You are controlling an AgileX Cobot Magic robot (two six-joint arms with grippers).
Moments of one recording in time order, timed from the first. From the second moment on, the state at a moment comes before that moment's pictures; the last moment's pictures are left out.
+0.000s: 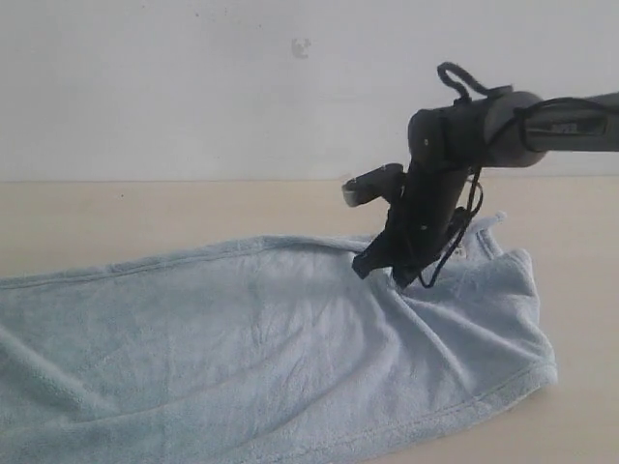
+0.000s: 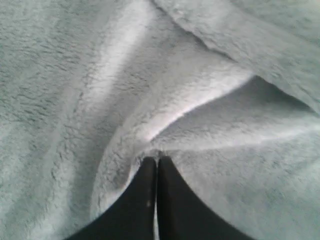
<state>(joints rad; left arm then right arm) 0.06 1.20 -0.66 0.01 0.60 0.00 0.36 2.24 -1.69 0.03 0.87 -0.22</state>
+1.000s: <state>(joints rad) 0.06 1.19 -0.66 -0.13 0.59 0.13 -0.14 2.07 -1.43 0.50 0.90 -0.69</state>
